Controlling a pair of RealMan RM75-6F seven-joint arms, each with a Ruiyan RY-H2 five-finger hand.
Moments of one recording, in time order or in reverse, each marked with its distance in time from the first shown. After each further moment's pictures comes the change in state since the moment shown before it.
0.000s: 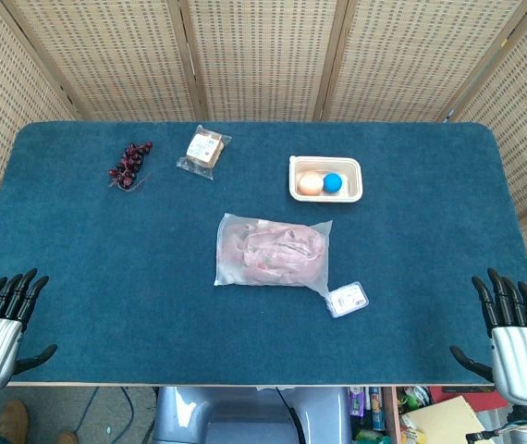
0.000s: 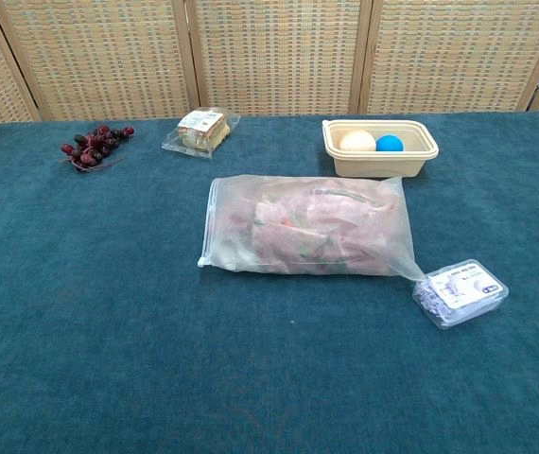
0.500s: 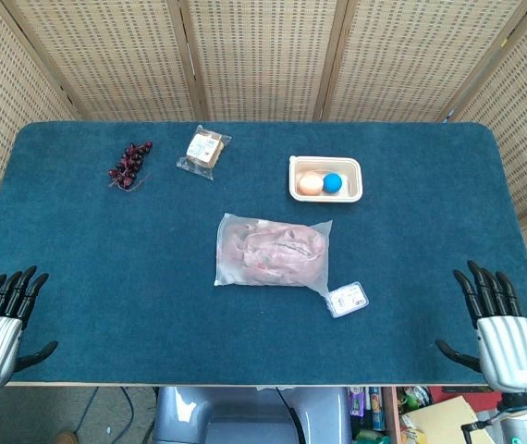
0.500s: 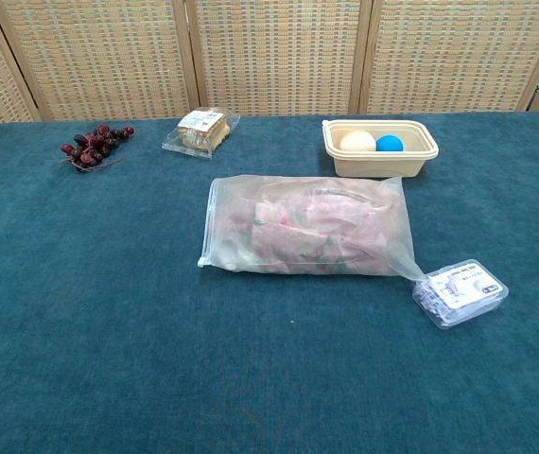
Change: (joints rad) left arm -0.003 -0.020 -0.016 0.018 0.003 0.011 0.003; right arm 0.082 -0.015 0.033 0.053 -0.009 -0.090 0.107
